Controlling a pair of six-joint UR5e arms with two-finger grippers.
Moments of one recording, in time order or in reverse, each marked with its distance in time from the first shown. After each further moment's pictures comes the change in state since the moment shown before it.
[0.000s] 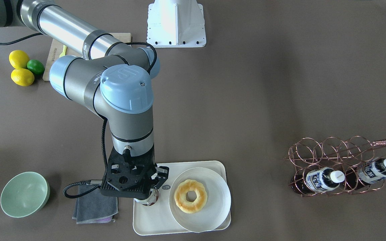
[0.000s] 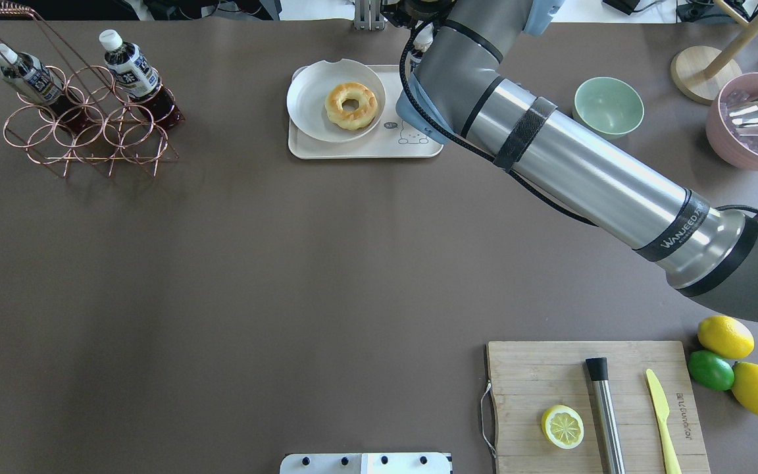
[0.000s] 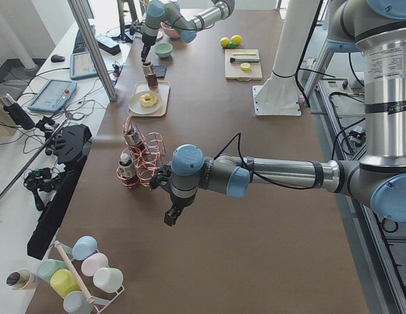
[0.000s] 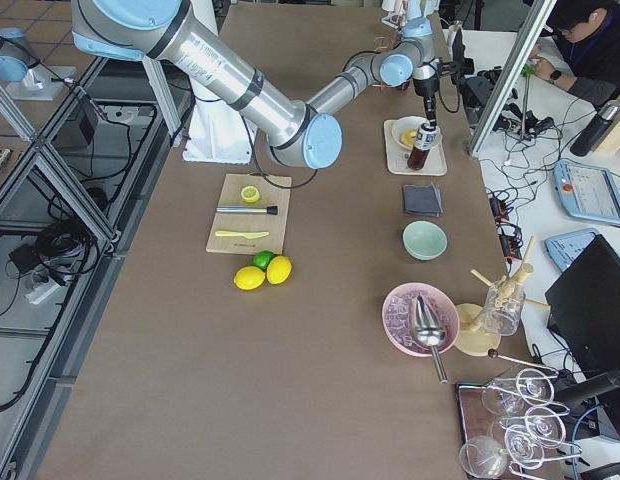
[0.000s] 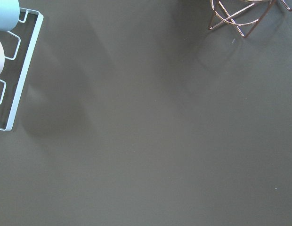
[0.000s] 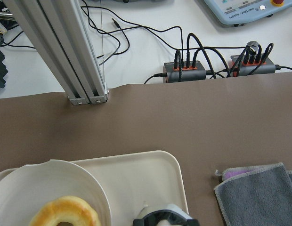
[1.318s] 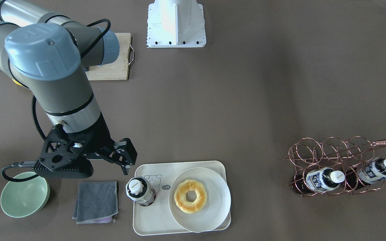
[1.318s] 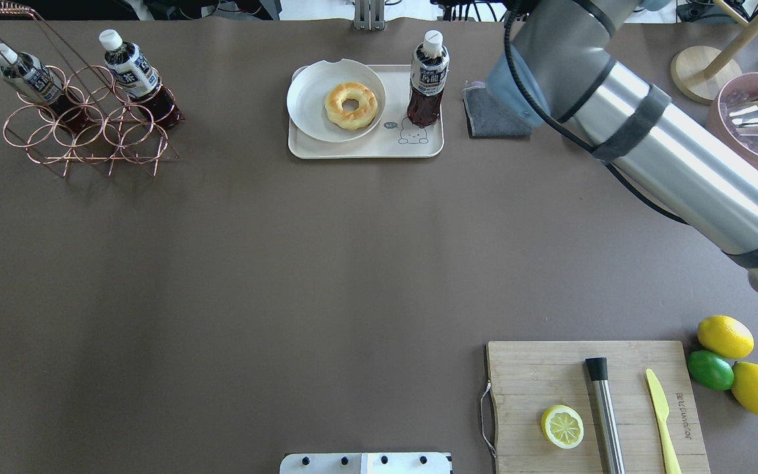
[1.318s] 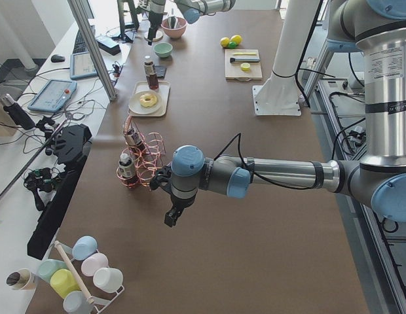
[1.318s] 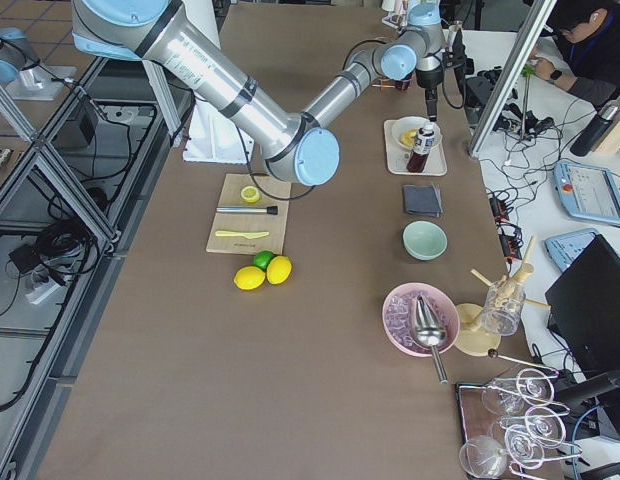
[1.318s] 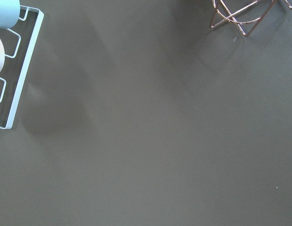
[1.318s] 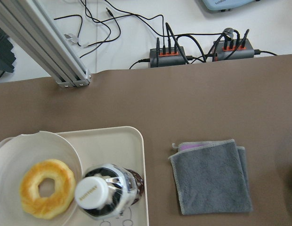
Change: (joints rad) left arm -0.001 0.002 0.003 -0.001 0.000 0.000; right arm 0.112 -0.191 0.324 -0.105 0.204 -0.071
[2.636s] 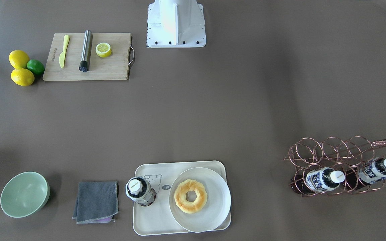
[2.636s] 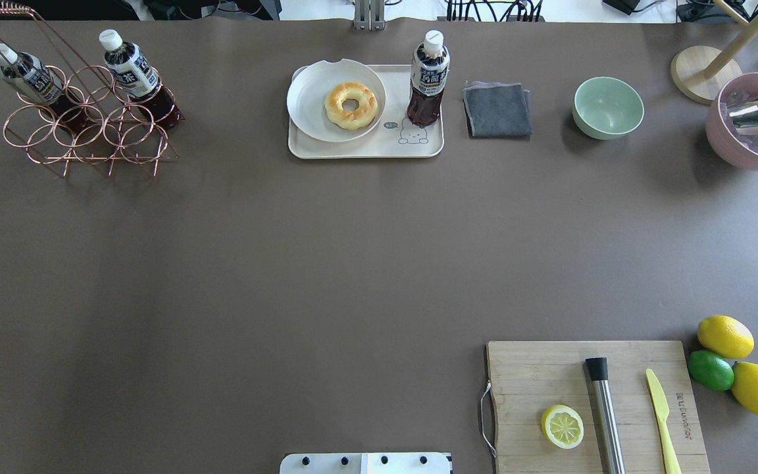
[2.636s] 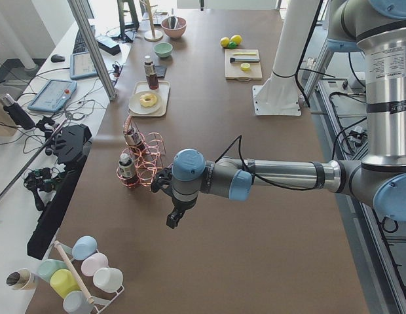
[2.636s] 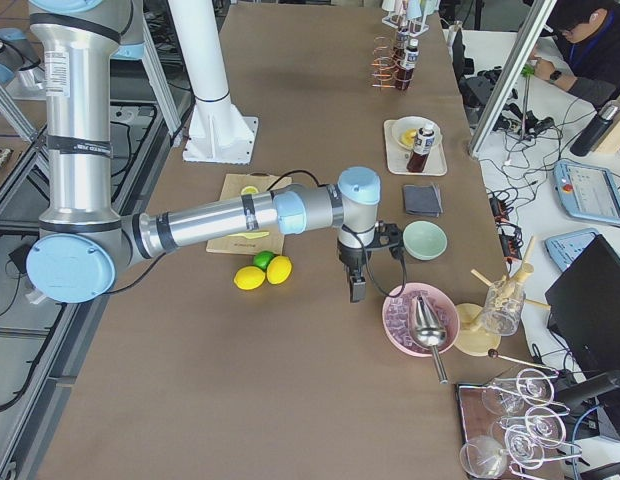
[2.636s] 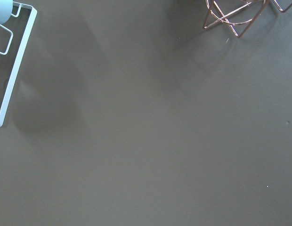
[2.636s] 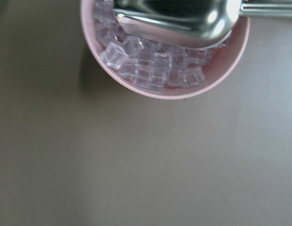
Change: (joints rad) left arm -0.014 0.006 0.013 0.003 -0.037 0.006; right arm 0.456 -0.978 0.365 -0.074 0.196 -0.950
